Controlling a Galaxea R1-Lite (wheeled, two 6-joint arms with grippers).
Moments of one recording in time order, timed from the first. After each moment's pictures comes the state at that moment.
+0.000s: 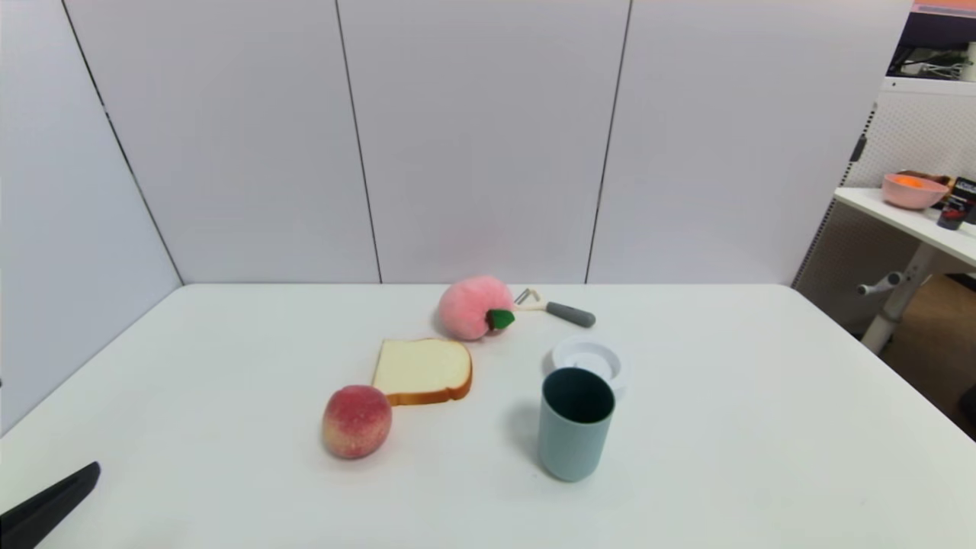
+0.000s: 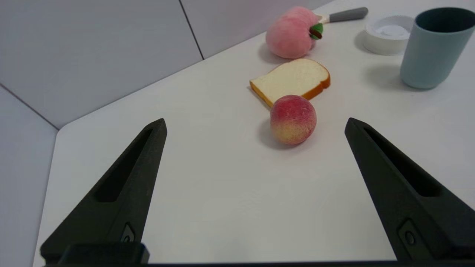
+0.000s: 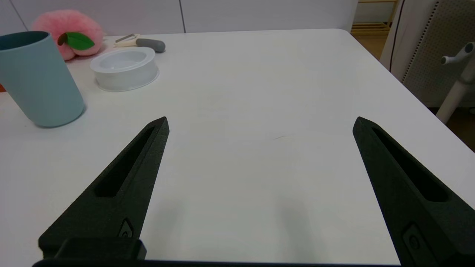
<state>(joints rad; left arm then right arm) -0.22 0.59 -0.56 0.12 -0.15 0.28 0.00 0.00 0.00 0.00 -0.01 0.03</state>
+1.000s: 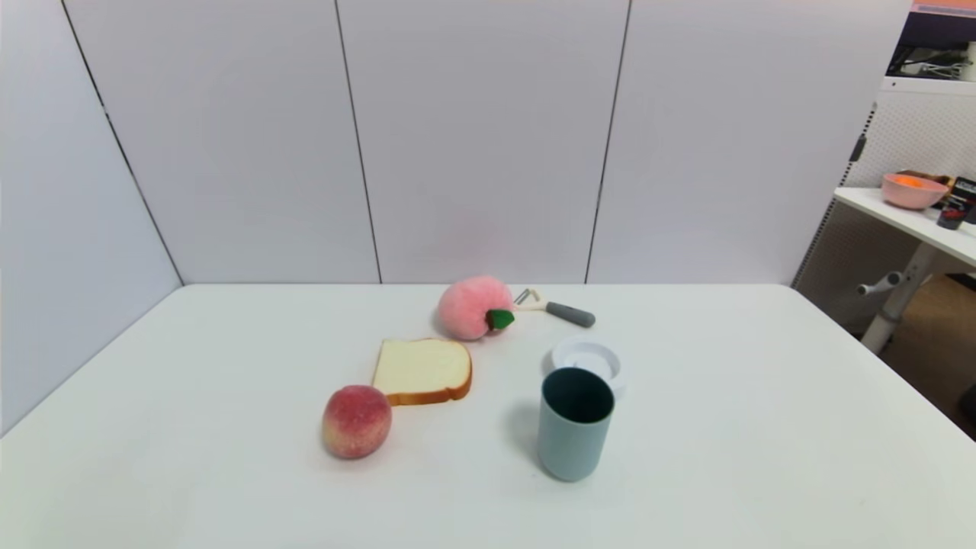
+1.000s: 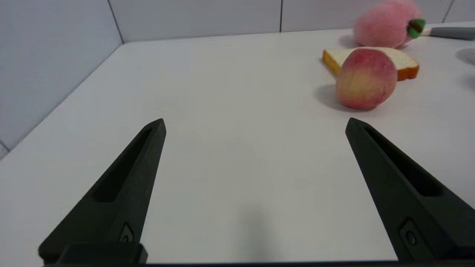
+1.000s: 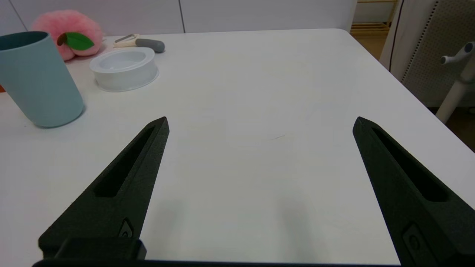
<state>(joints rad) -0.01 0.01 -0.01 0.00 -0.01 0.07 0.00 0.00 0.00 0.00 -0.01 0.03</state>
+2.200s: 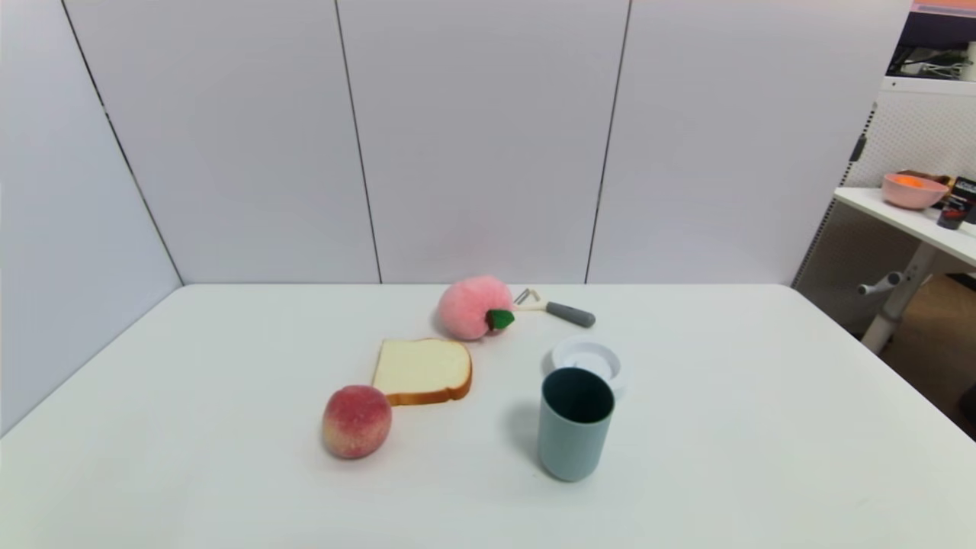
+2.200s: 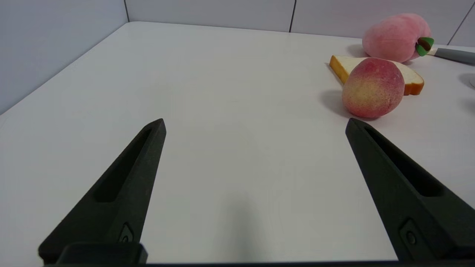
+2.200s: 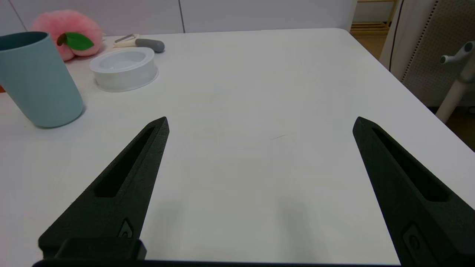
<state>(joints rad) -0.01 0.00 0.00 0.00 0.02 -0.04 0.00 0.00 0.00 0.00 -0.01 0.03</state>
